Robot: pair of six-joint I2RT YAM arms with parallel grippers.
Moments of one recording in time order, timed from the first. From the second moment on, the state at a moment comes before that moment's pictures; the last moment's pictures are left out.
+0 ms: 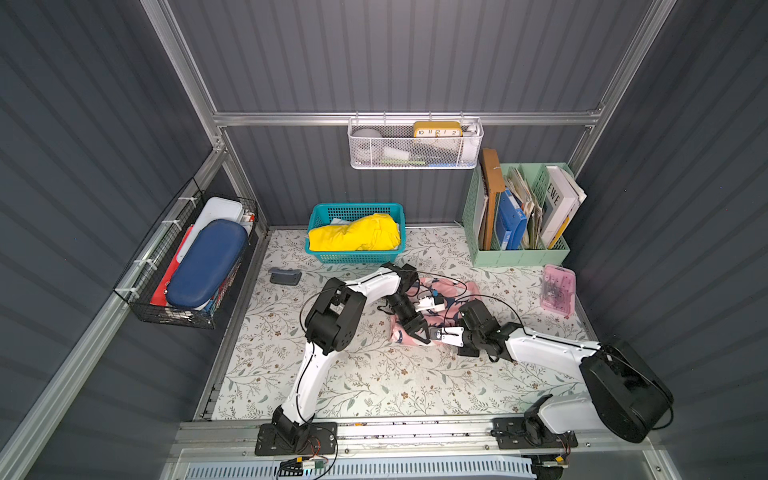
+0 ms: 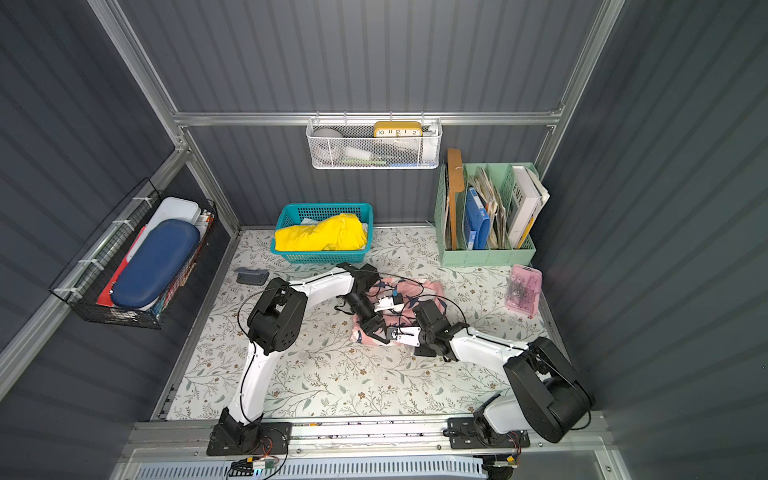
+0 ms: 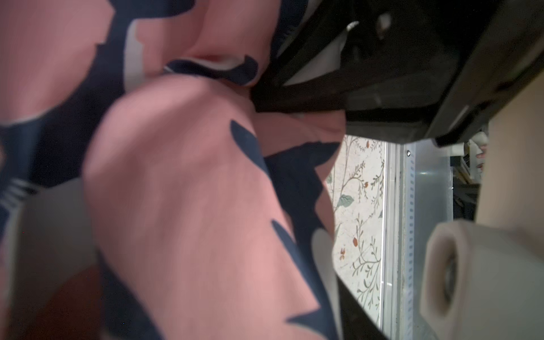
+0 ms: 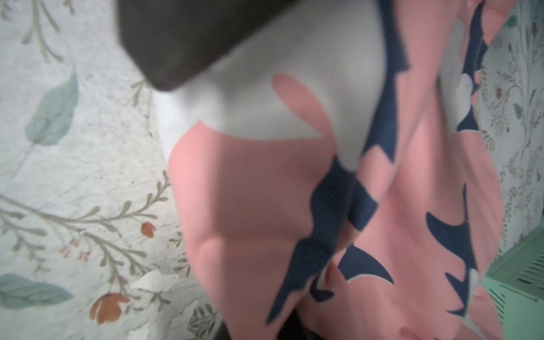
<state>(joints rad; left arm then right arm) -0.68 2.26 1.67 -1.04 0.85 0.67 0.55 1.40 0.57 -0.17 -0.02 -0.95</state>
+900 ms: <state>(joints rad) -0.60 1.56 1.11 -0.30 0.40 0.51 0.46 1.50 0.83 -0.59 -0.35 -0.78</state>
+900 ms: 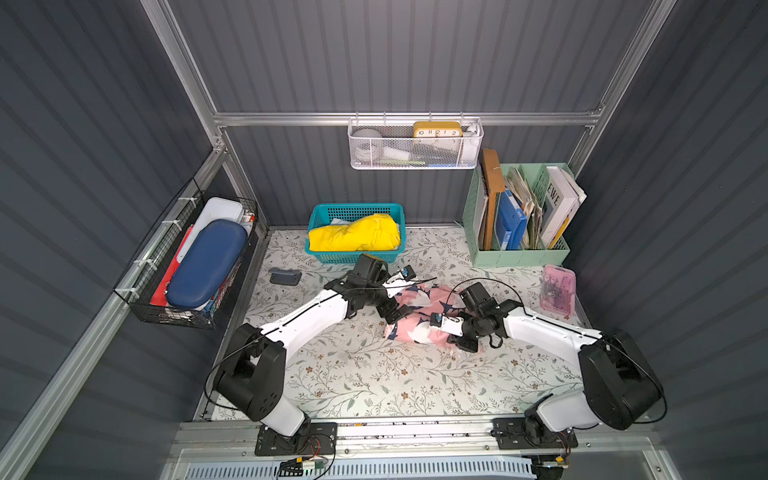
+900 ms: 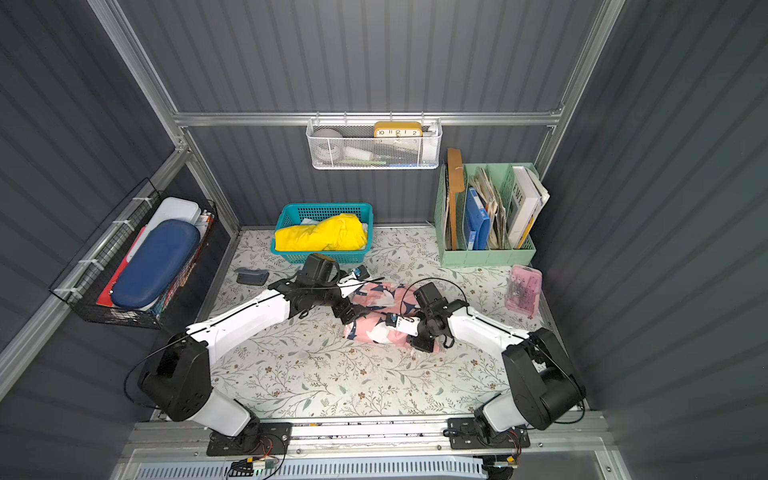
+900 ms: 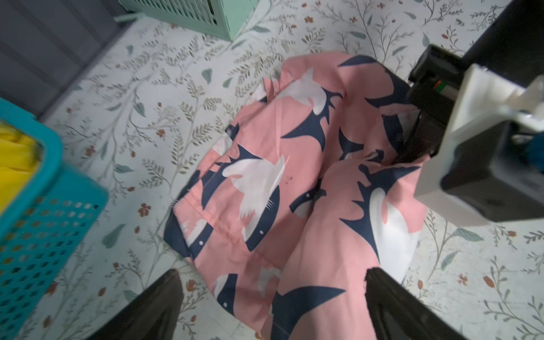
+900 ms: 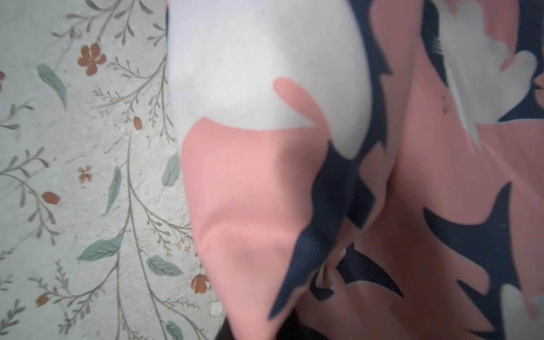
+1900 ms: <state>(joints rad) -0.75 1.50 0.95 -0.17 0.37 0.81 0.28 1.97 1.33 -1.27 -0.81 -0.63</state>
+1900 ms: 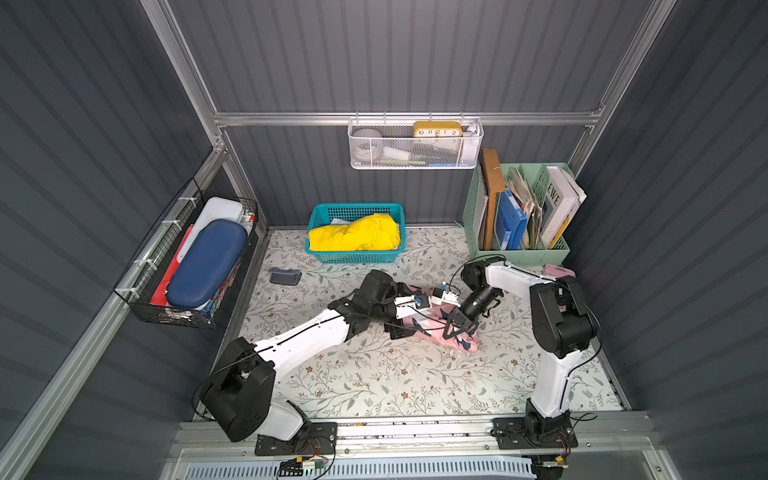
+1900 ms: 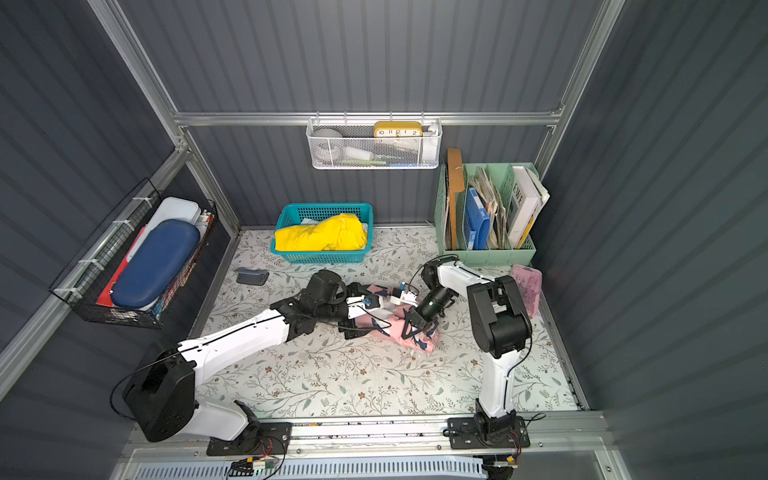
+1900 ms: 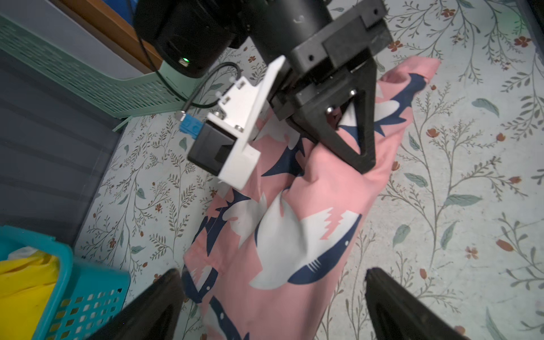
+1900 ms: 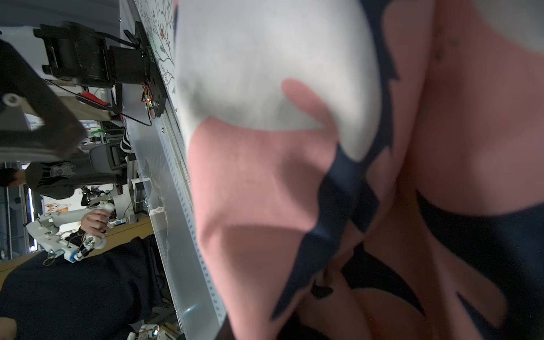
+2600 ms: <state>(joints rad) -0.79 1.74 0.93 0.01 0.33 0.87 0.27 1.93 1.26 -1.18 -0.78 -0.60</state>
